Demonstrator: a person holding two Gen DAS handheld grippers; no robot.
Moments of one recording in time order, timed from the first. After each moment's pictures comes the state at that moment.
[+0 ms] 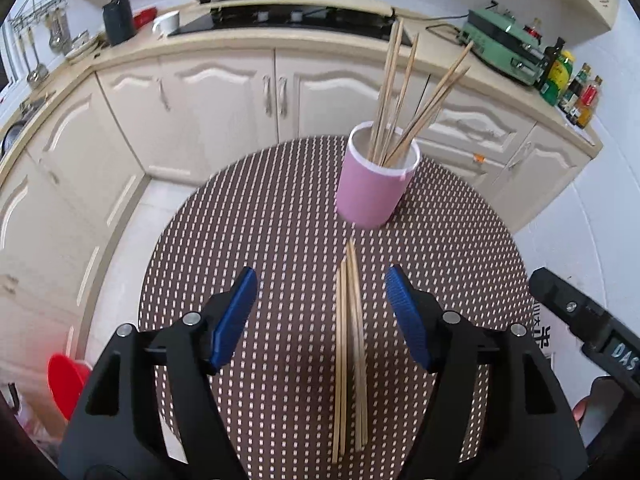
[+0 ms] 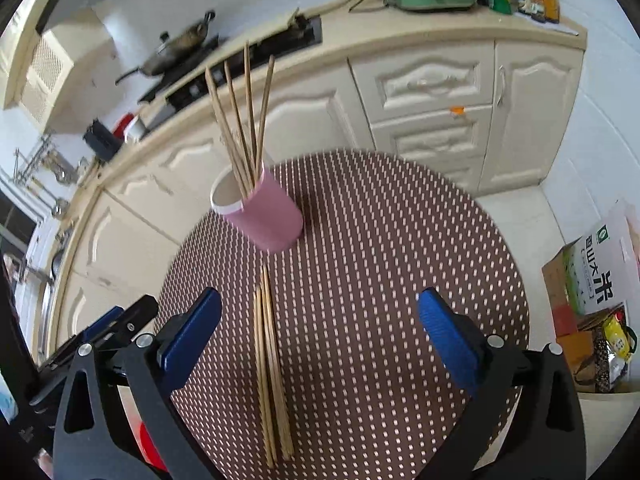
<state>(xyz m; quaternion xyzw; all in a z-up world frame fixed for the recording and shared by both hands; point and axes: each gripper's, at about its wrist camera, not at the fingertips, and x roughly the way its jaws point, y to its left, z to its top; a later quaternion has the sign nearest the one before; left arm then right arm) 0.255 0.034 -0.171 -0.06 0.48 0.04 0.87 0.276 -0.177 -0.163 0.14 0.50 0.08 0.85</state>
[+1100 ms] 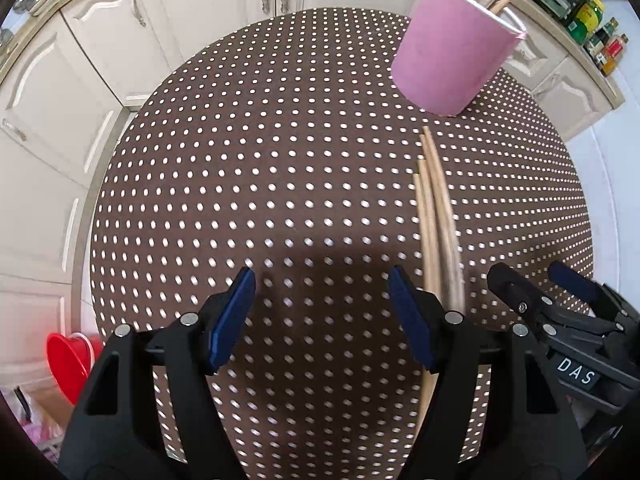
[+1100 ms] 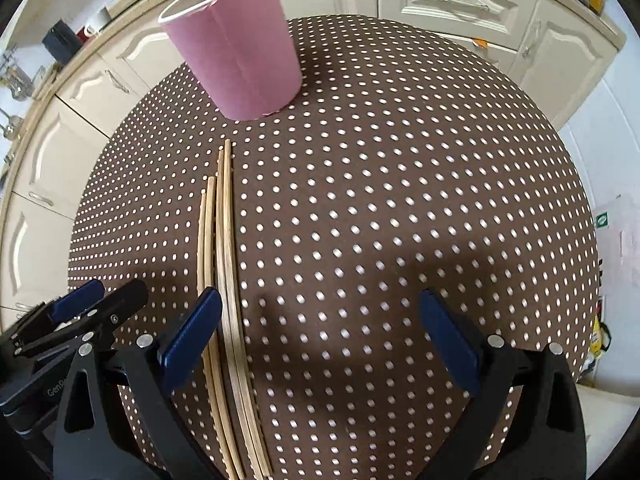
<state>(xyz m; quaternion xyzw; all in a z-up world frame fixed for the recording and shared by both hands) 0.289 0.087 -0.297 -0.06 0.61 0.00 0.79 0.313 -0.090 -0.278 0.03 0.60 0.05 0.80</state>
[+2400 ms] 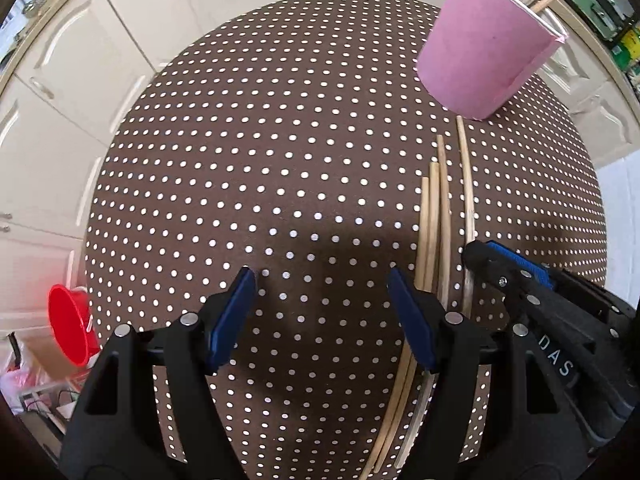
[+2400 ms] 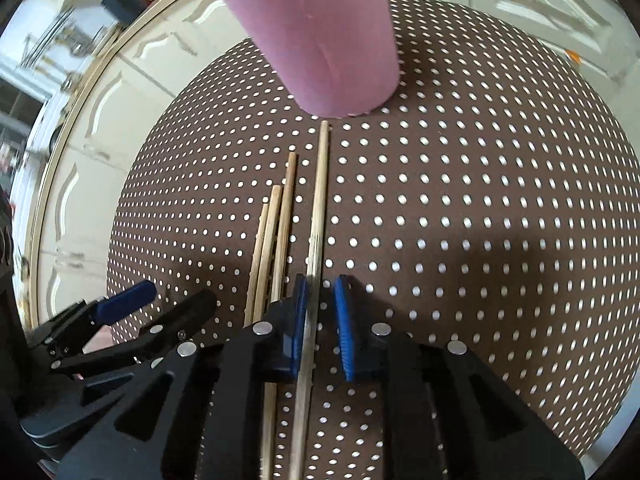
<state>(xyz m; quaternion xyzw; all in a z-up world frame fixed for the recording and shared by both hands) 0.296 0.043 -0.314 -0.09 0.63 0.10 0.77 0.360 -0.084 -0.294 0.03 0.62 0.22 0.75</state>
